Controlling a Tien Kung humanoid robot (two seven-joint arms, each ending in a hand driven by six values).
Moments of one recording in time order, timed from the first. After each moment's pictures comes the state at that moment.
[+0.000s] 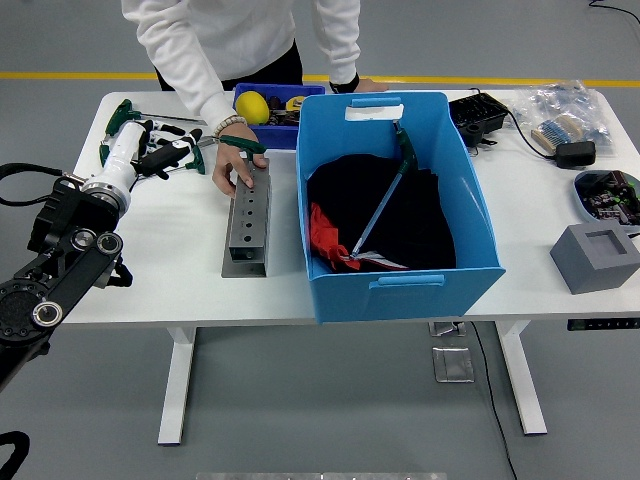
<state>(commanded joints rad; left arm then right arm) -0.55 0.24 -1.05 -1.13 1.30 0.30 0.35 0.13 -0.19 0.58 0.18 -0.79 -0.19 -0.15</state>
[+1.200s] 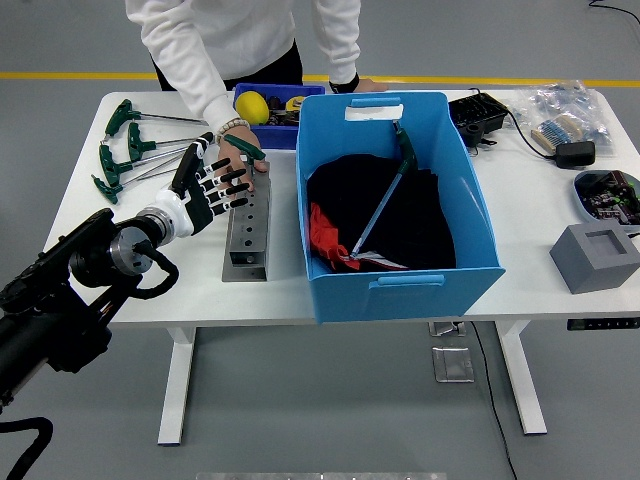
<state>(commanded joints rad) -0.65 0.18 -0.93 -0.93 0.30 0.25 0.23 0.15 -0.20 0.54 0.18 -0.75 -0.19 -0.14</state>
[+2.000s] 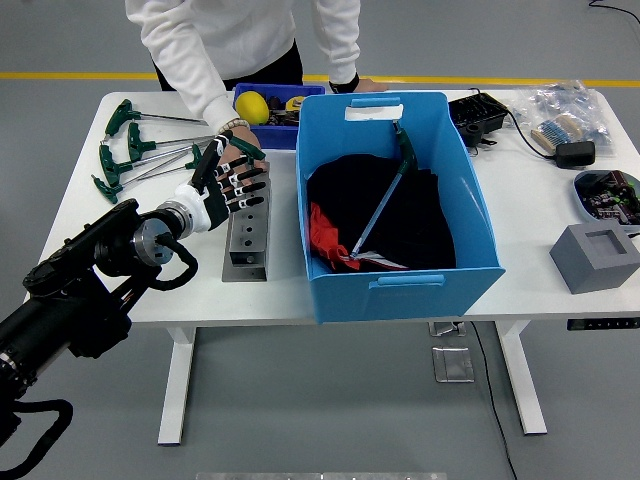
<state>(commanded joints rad) -0.73 0.12 -0.86 -0.81 0.29 0.24 0.22 0.16 -0.20 0.51 0.18 -0.74 -0.19 -0.14</state>
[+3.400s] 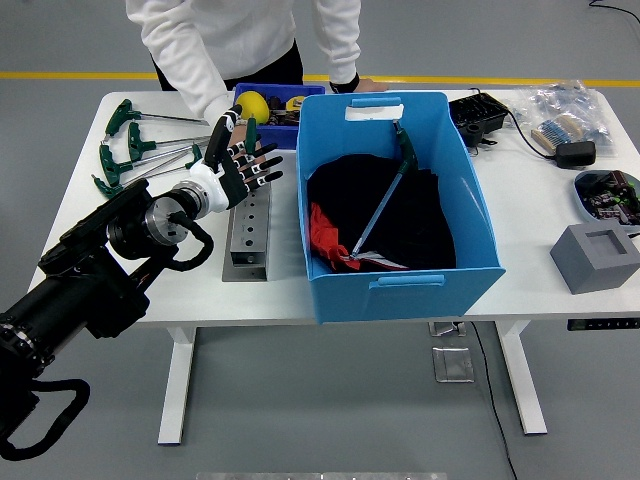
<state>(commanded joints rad) -0.80 0.08 -0.86 -0.78 0.15 0.21 0.18 0.19 -0.20 0.51 0.18 -0.78 -0.18 -0.15</state>
